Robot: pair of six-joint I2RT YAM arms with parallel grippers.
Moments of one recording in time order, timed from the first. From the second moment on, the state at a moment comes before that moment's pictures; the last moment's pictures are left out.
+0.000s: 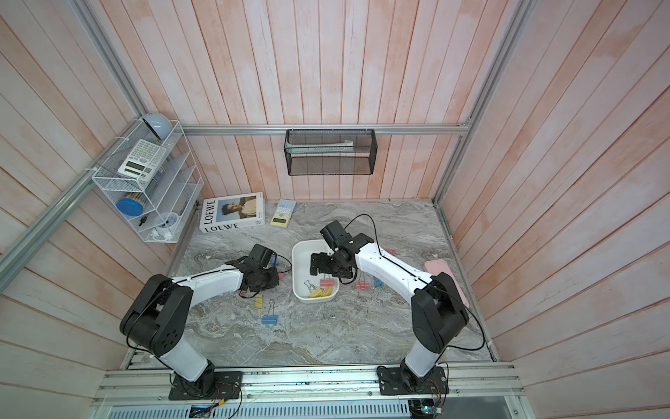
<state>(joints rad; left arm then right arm) -0.44 1.67 0.89 -0.34 0.00 -0.61 0.69 1.70 1.35 -0.79 -0.18 0.63</state>
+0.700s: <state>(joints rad) -0.39 1.23 0.86 -0.46 -0.06 -0.65 0.70 1.96 1.54 -0.86 -0.11 0.64</state>
